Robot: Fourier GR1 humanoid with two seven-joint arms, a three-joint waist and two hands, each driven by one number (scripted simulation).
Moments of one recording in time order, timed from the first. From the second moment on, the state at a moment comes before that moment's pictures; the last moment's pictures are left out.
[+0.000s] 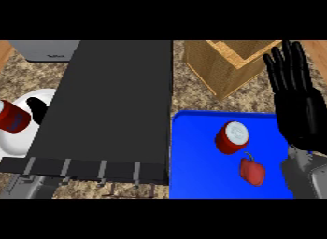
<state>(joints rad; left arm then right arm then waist) -0.27 0.28 -0.14 -1.30 0.35 0.12 0.08 -0.28 -0.24 0.09 -1.72 -0.31 -0.13 -0.15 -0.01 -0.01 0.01</state>
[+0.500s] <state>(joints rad) -0.13 0.38 -0.15 -1.28 0.25 0.14 0.06 0.19 -0.31 -0.18 -1.57 -0.06 -0.58 -0.02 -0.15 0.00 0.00</state>
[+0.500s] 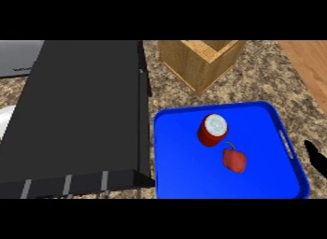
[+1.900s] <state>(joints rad) -0.09 0.35 -0.29 -1.34 0.12 0.08 0.01 0.96 -0.20 0.12 -2.15 0.79 -0.58 0.63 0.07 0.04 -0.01</state>
